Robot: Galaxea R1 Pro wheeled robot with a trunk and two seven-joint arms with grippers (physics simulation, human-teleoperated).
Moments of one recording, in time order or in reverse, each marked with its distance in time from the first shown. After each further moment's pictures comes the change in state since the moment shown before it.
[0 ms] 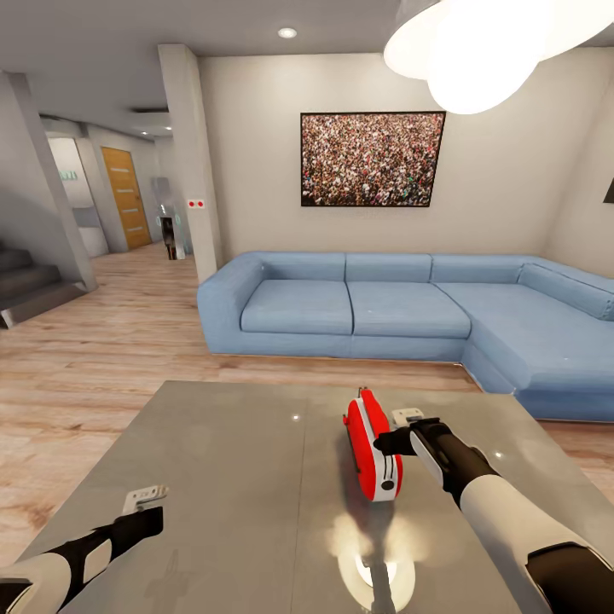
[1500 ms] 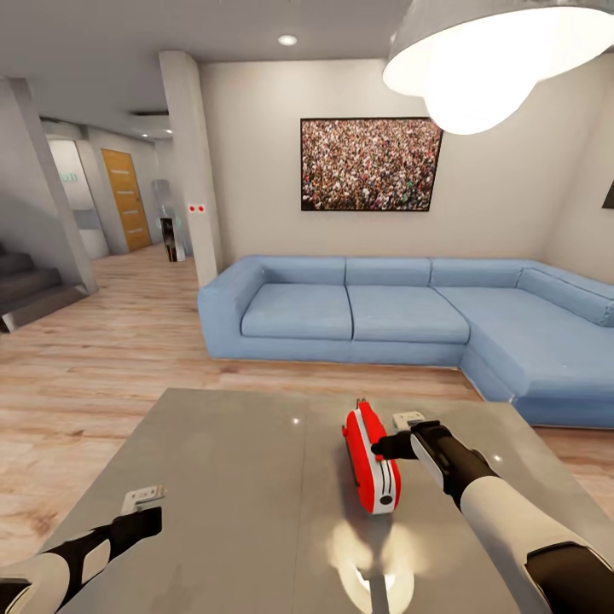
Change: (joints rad) left arm 0.000 0.004 -0.003 0.000 -0.005 -0.002 0.003; right arm 0.001 0.000 0.001 0.024 0.006 -0.002 -0.001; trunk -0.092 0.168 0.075
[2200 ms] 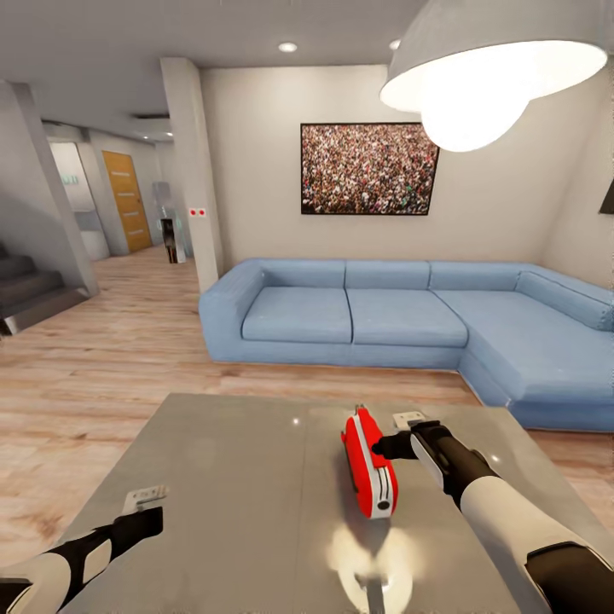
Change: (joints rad) left arm 0.000 -0.003 0.000 0.000 0.000 0.000 0.000; right arm 0.000 0.000 0.000 0.000 0.003 0.000 -0.004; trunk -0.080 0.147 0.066
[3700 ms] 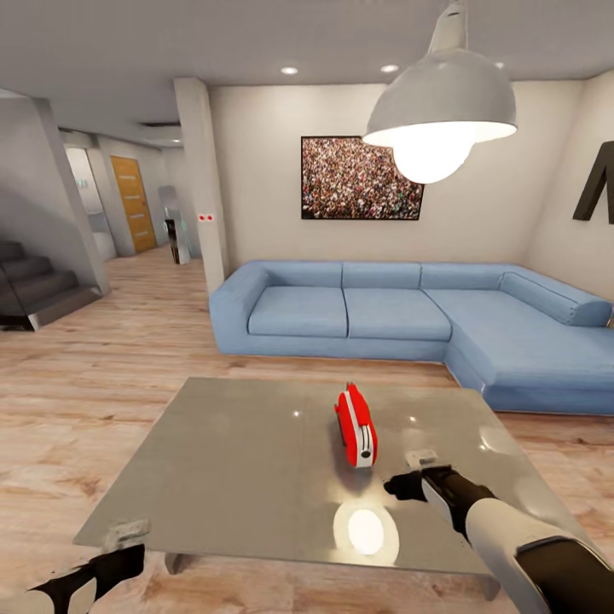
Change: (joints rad) left arm 0.091 0.009 -0.002 0.005 -0.003 0.001 0.127; right arm 0.000 0.005 0.002 0.357 0.012 -0.308 -0.003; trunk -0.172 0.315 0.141
